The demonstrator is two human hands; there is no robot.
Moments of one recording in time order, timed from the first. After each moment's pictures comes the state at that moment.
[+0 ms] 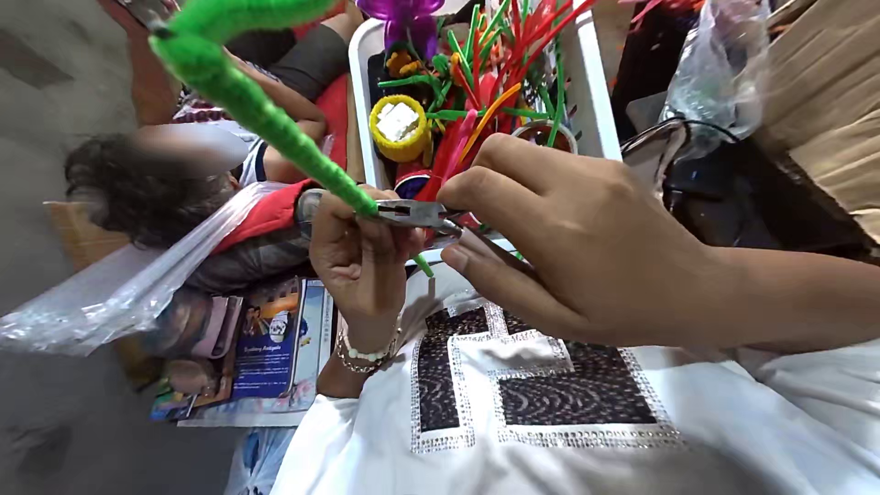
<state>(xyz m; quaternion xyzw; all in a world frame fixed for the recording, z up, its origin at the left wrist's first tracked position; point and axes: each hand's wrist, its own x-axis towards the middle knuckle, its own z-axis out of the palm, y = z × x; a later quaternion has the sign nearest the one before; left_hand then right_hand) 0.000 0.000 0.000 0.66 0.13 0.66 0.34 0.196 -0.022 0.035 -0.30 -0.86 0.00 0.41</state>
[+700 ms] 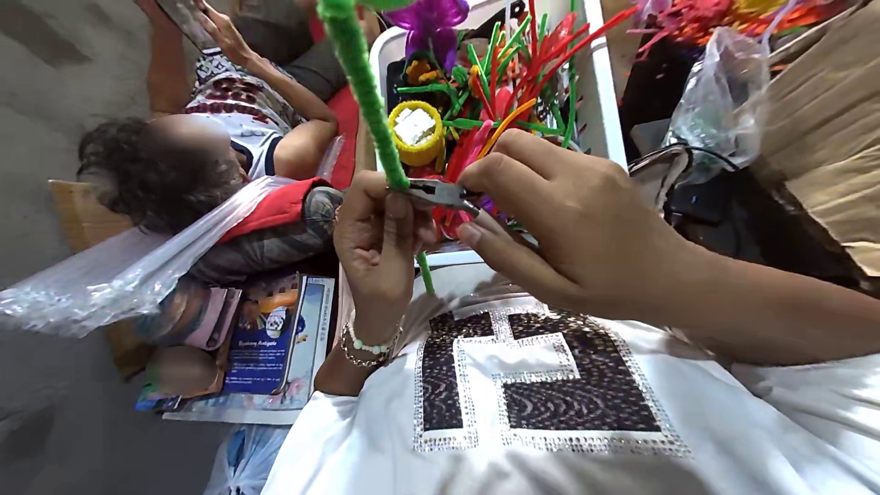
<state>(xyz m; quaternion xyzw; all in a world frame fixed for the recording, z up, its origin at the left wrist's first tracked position) -0.002 0.006 0.002 0.66 0.14 0.64 0.36 0.193 -0.006 0.031 -0.29 -0.86 0.00 0.42</state>
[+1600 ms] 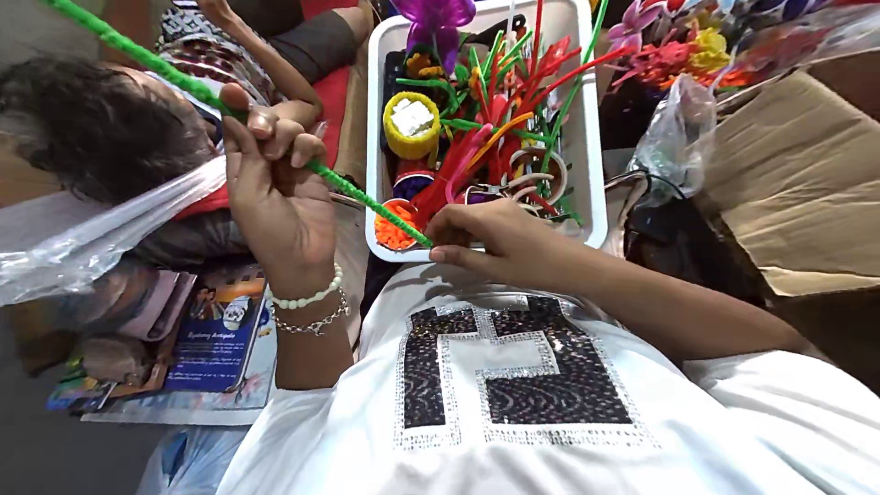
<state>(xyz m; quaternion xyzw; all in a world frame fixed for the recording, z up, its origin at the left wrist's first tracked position) -0.050 0.044 0.028 0.40 0.06 0.77 0.48 0.181 0.027 -0.021 -0.25 -0.88 0.26 0.30</state>
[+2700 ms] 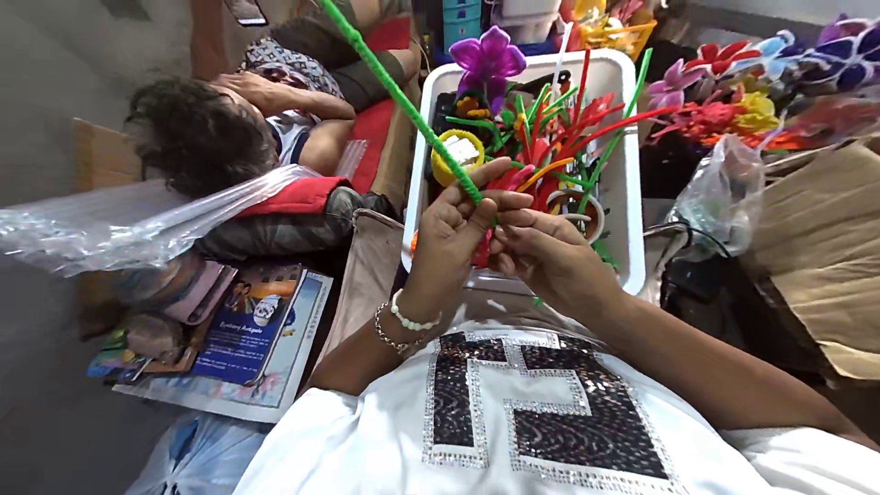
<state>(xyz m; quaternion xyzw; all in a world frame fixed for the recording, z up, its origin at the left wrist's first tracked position) 0.015 0.028 -0.011 0.56 0.20 0.59 0.54 0.172 0.030 -0.026 -0.17 -0.57 0.64 0.48</state>
